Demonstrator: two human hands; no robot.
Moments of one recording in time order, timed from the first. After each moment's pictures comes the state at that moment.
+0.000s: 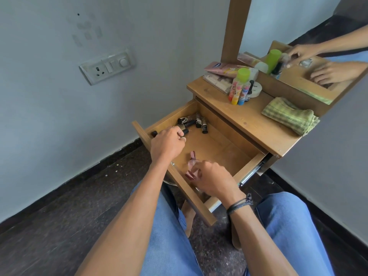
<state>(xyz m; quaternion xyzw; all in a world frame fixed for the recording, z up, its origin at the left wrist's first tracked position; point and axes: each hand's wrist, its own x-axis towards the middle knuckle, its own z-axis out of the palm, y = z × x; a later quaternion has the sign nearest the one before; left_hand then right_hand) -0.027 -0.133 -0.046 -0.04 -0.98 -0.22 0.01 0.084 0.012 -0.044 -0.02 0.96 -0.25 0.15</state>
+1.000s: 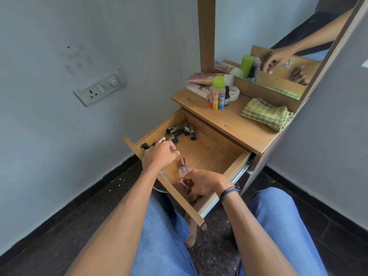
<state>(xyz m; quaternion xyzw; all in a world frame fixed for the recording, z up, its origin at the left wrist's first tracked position) -0.030 -0.123 -0.048 -0.05 -0.98 -0.12 -0.12 0.075 0.035 -0.026 -0.11 0.90 -0.24 0.34</state>
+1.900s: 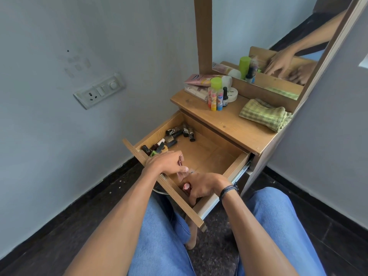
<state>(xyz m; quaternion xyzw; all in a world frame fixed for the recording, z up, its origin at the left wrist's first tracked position) -0.031 -0.113 -0.050 -0.22 -0.94 -0.01 -0.27 0.069 0.038 -0.034 -0.13 0.87 -0.28 0.39</state>
